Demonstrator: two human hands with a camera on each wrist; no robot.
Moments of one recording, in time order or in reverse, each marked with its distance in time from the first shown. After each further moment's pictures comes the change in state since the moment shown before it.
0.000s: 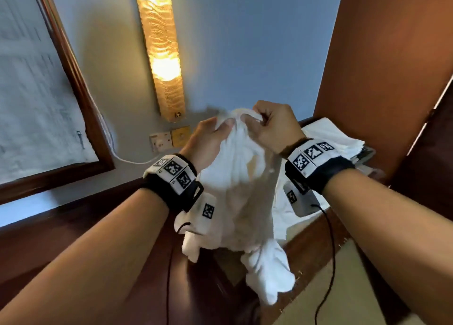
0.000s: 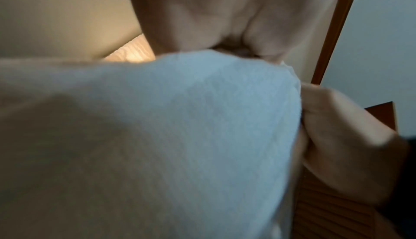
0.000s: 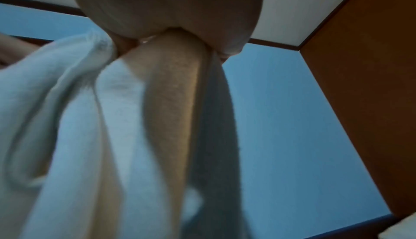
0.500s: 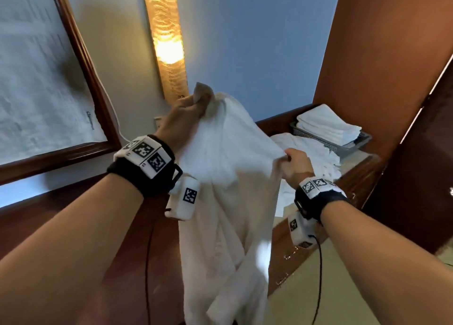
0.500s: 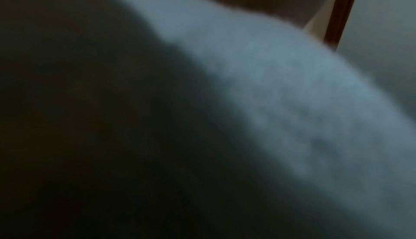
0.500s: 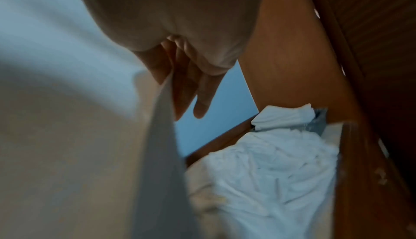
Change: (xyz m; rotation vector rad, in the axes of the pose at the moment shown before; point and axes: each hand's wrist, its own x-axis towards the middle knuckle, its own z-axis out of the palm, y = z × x) left_hand -0.054 0.036 -0.034 -0.156 0.110 -0.132; right_hand -0.123 0.068 0.015 -0.154 -0.126 0.638
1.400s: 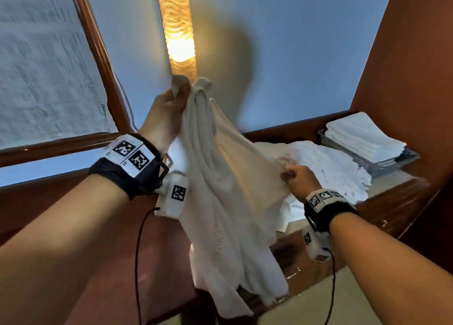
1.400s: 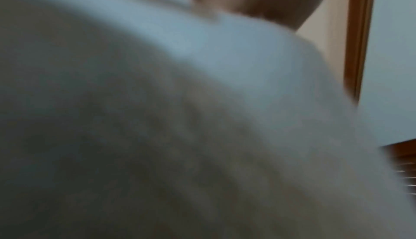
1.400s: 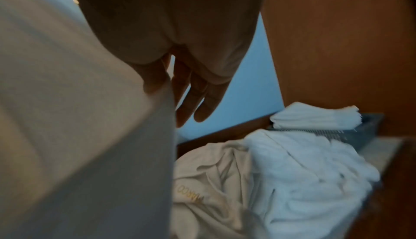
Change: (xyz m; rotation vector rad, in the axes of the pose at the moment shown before) left_hand 0.010 0.013 0.057 0.275 0.331 -0.025; right_hand 0.075 0.085 -0.005 0.014 -0.294 -0.140
